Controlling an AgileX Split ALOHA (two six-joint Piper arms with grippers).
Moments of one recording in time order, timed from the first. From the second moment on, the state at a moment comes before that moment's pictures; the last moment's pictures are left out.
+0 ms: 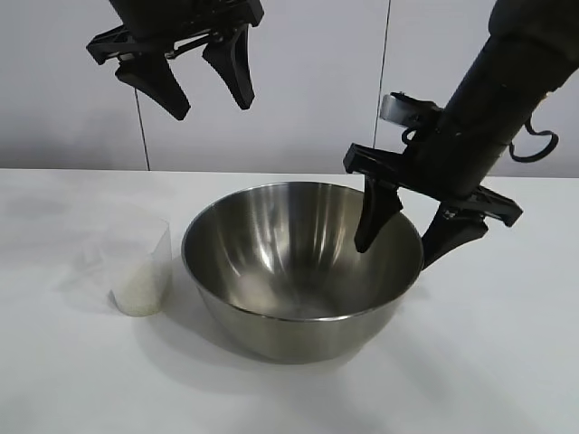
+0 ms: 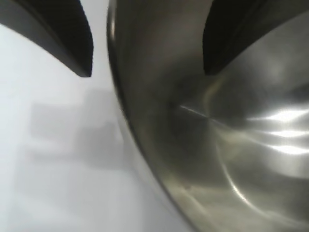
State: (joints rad) left arm -0.45 1.97 -1.76 -0.26 1.00 0.01; right arm 0.20 1.92 -1.42 0.25 1.00 -0.03
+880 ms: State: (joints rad) left arm -0.45 1.97 -1.76 -0.26 1.00 0.01; right arm 0.07 1.66 -1.53 0.32 1.15 -0.05
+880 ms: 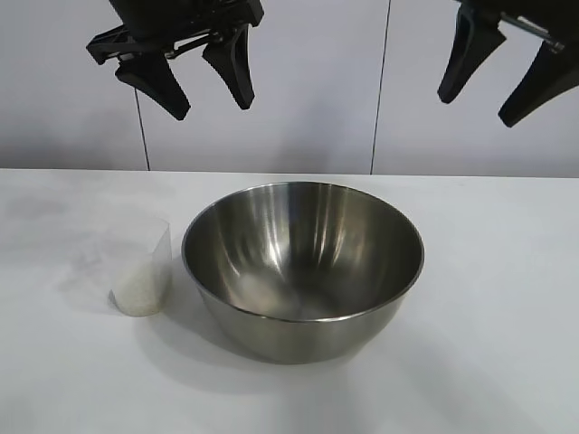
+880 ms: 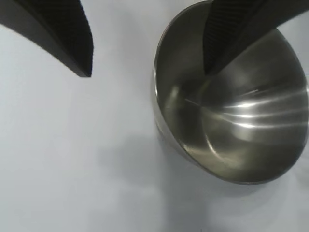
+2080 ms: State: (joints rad) left arm -0.44 1.97 -1.76 -0.26 0.98 0.01; right arm 0.07 1.66 -1.53 0.32 1.11 -0.05
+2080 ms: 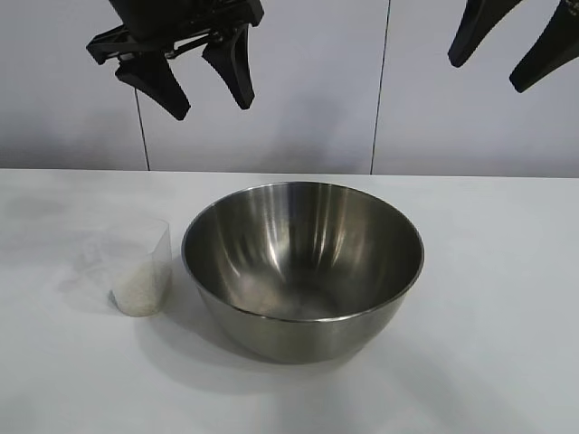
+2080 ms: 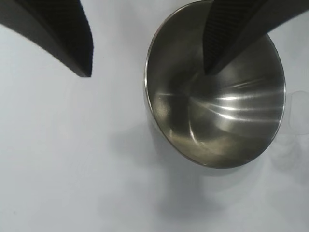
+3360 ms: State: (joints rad) left arm -0.36 1.08 -0.57 -0.01 -0.20 0.03; right arm 0.07 1.66 -1.53 0.32 1.10 -0.05
